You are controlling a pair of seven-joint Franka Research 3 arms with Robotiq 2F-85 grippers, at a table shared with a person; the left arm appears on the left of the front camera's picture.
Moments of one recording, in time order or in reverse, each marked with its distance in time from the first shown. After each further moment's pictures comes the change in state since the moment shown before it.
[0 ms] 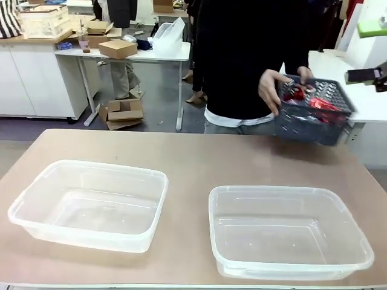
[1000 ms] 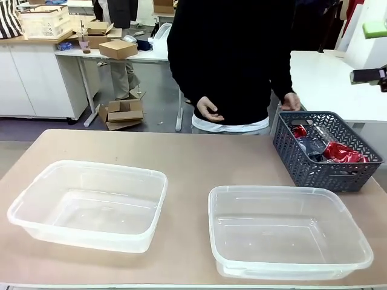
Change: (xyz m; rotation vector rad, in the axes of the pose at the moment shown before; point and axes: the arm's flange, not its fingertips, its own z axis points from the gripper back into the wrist) left arm 0.000 0.001 0.003 0.007 0.002 -0.008; right arm 0.001 -0.004 0.008 0.001 -0.015 -0.006
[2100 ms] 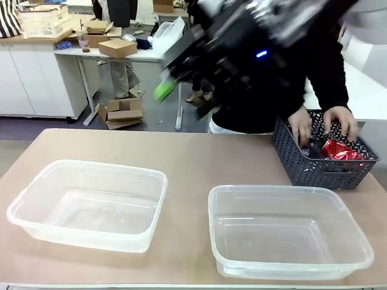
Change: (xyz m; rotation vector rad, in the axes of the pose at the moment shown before) left arm -0.032 -0.022 -0.021 0.773 0.427 -0.179; right arm -0.019 0.084 -0.303 -0.436 0.481 0.068
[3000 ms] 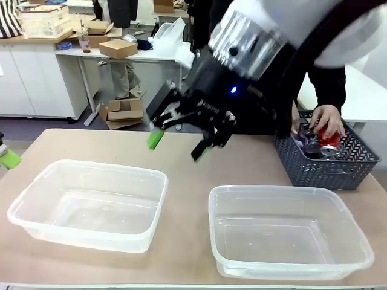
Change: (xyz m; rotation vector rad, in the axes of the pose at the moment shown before) left arm 0.018 0.004 -0.064 0.096 0.029 -0.086; right arm -0.010 -0.012 -0.060 -0.108 0.179 -0.165
